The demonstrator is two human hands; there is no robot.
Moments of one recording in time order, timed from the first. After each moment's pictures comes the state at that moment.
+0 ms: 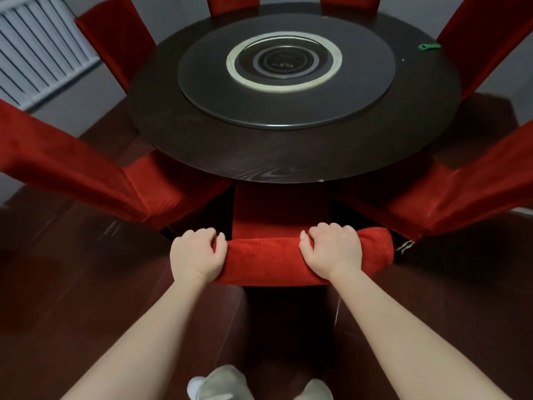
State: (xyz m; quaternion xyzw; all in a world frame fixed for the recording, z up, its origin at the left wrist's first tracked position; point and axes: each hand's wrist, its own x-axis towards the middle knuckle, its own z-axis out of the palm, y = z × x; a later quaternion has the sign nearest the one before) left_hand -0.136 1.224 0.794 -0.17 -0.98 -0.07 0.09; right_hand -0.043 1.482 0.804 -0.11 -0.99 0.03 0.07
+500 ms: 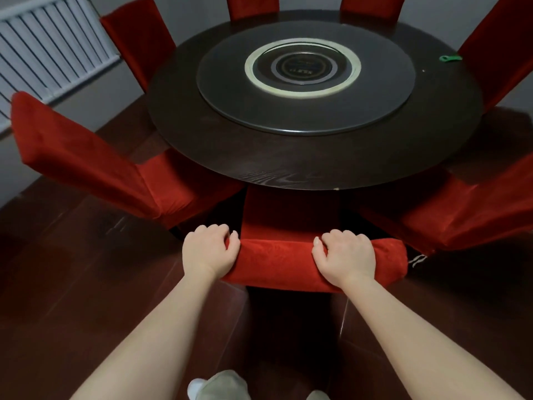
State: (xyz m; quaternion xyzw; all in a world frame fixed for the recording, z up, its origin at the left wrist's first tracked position) left_hand -0.153 1.218 0.800 -0.17 -0.98 -0.07 0.08; right_hand -0.057 1.477 0.804 -0.11 -0.99 0.02 0.08
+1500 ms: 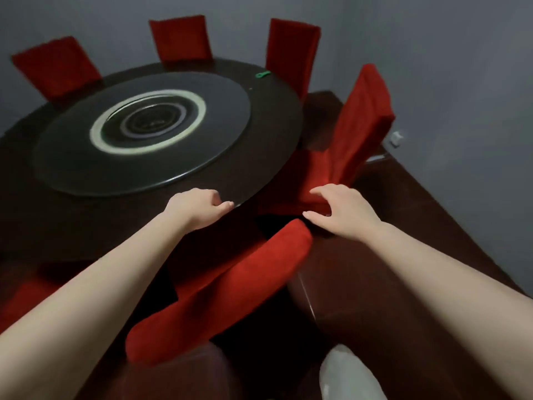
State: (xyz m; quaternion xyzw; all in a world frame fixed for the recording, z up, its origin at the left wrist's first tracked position) left_hand -0.230 1.408 0.928 -0.50 -0.86 0.05 -0.10; right_hand 0.057 1.574 0.907 -0.30 -0.94 0.12 0.10
